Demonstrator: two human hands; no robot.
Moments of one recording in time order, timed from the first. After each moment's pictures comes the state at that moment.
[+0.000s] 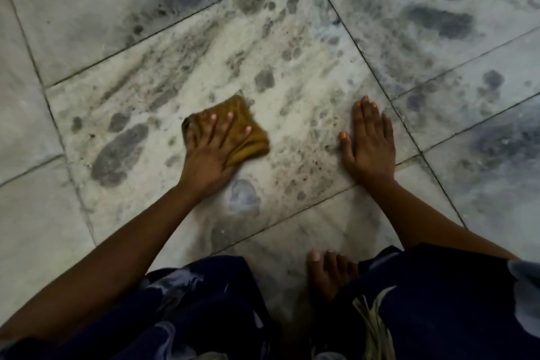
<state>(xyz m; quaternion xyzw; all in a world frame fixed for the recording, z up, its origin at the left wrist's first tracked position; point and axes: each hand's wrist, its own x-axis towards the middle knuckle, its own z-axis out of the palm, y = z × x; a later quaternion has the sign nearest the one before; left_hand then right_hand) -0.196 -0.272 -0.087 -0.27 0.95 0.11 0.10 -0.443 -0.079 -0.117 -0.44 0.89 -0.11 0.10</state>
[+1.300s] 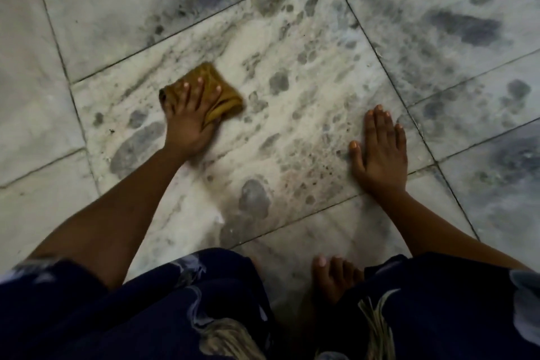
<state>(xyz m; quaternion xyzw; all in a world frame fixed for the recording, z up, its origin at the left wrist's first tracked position) -0.189 -0.355 -0.091 -0.38 0.92 0.10 0.08 -0.439 -0.077 -0.113 -0.43 0.89 -0.11 0.13</state>
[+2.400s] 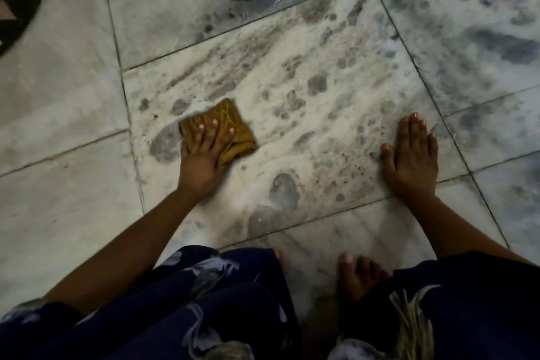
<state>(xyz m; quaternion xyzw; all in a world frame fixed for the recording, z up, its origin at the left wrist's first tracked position) -0.097 -0.289 -0.083 -0.42 0.90 0.10 0.09 -0.431 -0.080 -0.113 -0.42 0.89 -0.10 0.13</state>
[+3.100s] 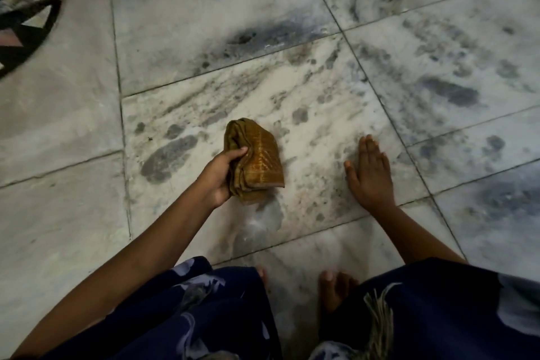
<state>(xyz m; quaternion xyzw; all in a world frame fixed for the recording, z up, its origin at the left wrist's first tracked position) -0.187 -0.261 -0.008 -0.55 0.28 0.78 -0.13 -0.420 -0.100 -0.085 -0.45 0.87 -0.15 0.17</state>
